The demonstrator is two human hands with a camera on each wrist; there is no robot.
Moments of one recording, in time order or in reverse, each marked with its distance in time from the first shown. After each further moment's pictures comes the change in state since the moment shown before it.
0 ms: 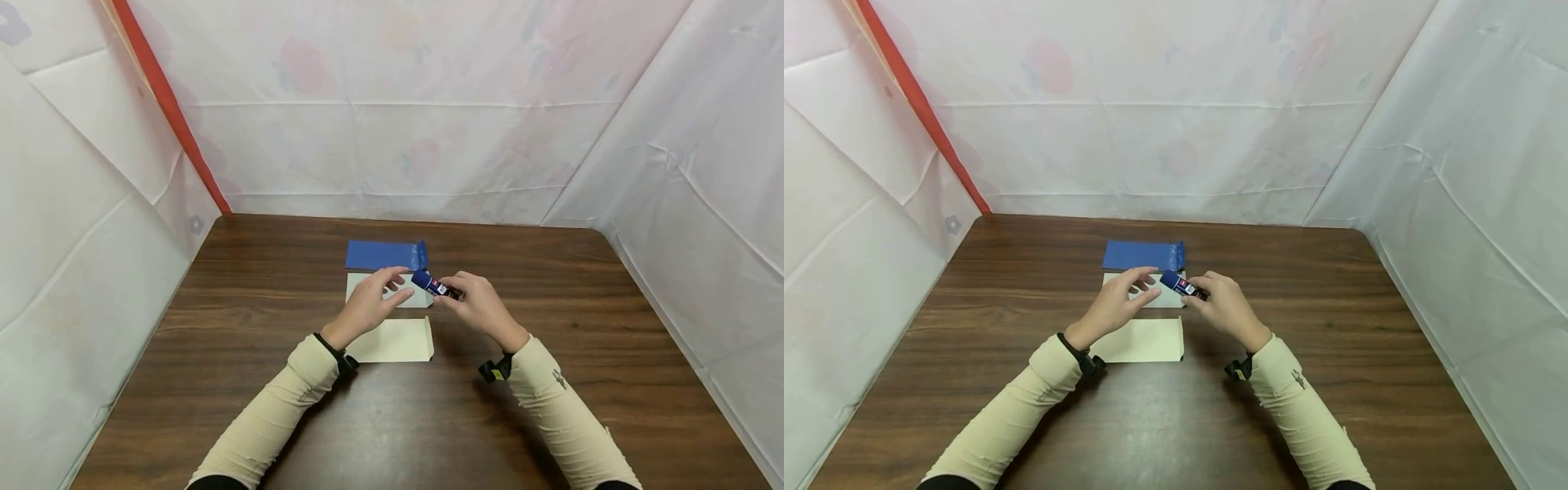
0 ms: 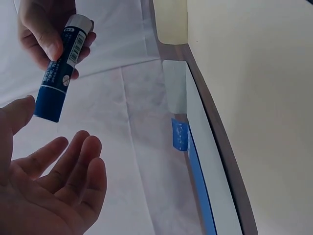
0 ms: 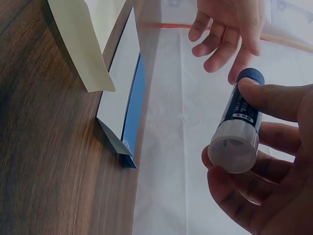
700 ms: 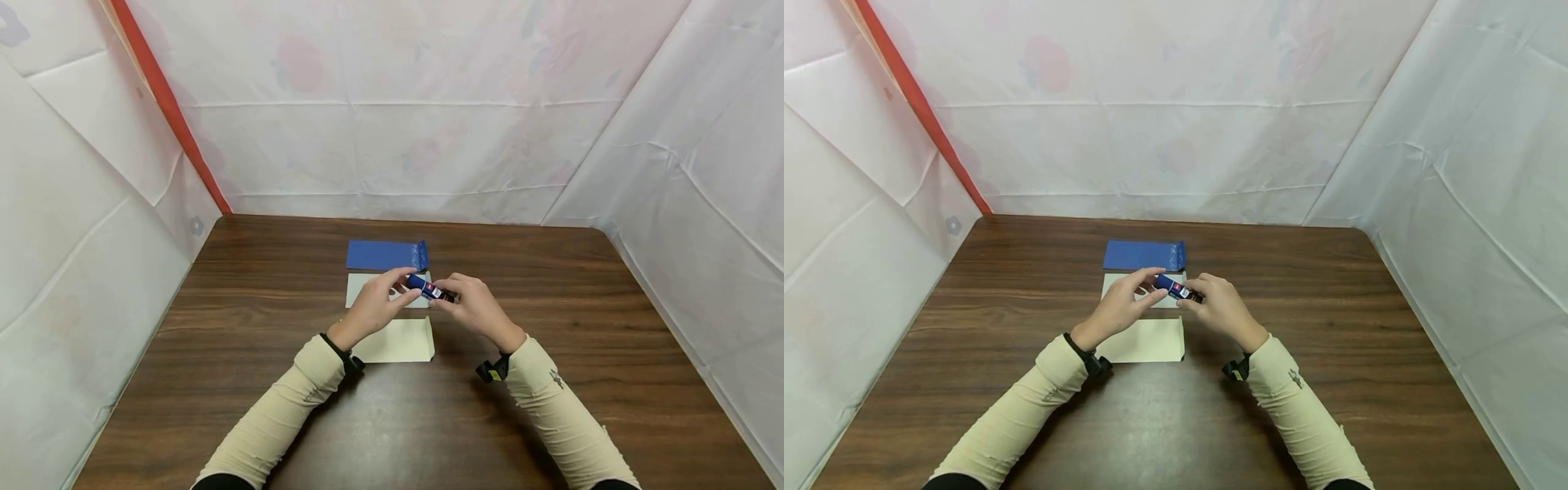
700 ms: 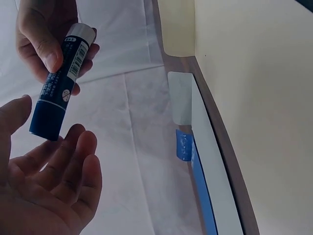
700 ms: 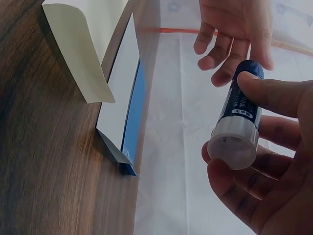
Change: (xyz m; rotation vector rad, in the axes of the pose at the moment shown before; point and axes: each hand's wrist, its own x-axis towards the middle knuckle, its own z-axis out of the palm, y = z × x) left_hand 0.002 0.008 0.006 -0.041 -0.010 0.023; right_hand 0.001 -0.007 0.004 0.014 -0.039 -0.013
